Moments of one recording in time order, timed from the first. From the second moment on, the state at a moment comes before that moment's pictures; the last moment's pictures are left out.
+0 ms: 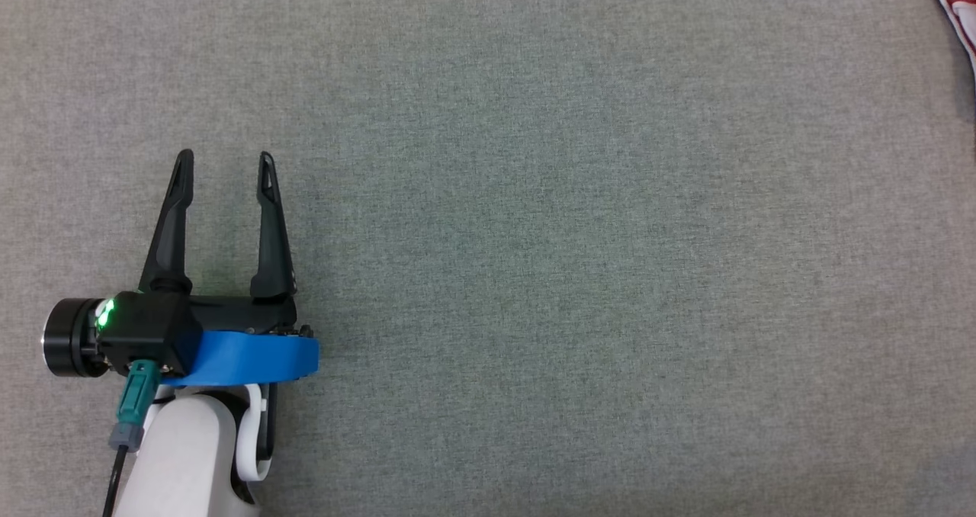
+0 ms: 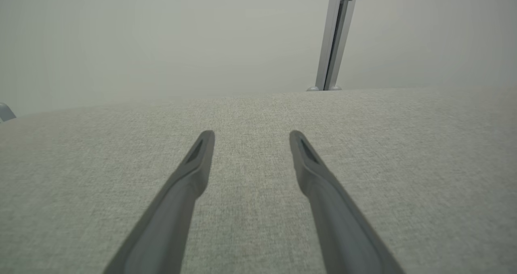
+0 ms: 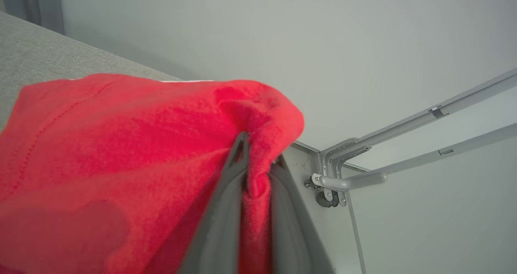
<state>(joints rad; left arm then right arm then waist) -0.27 0.15 -0.15 0.04 -0.14 0.06 -0.22 -1.02 -0.91 0.37 0.83 0.36 0.13 -0.02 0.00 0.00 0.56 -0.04</state>
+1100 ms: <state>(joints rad) -0.06 0.18 -0.11 0.09 -0.21 0.09 -0.23 -0.74 -0.51 0.27 0.67 0.33 0.13 -0.26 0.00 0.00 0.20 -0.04</state>
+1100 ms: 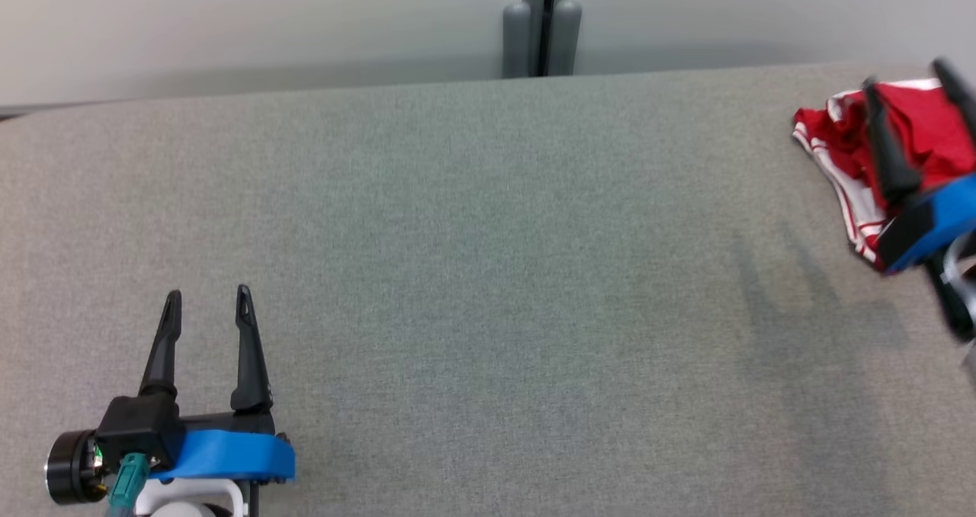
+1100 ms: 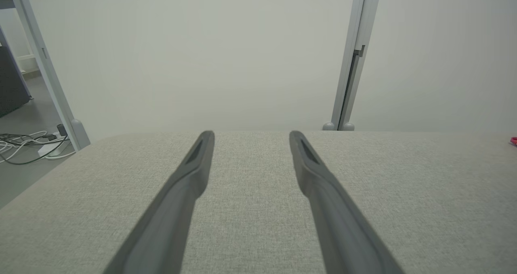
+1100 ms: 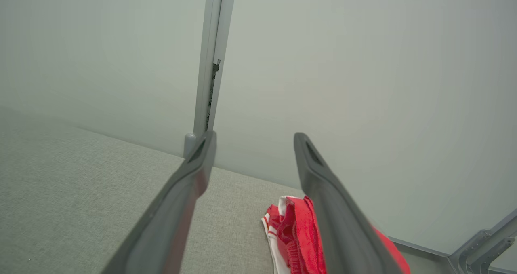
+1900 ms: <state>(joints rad) 0.03 0.19 -0.13 0.10 -0.25 0.10 -0.20 -0.07 -0.13 -0.03 0.13 0.17 0.13 -0.14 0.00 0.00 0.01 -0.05</state>
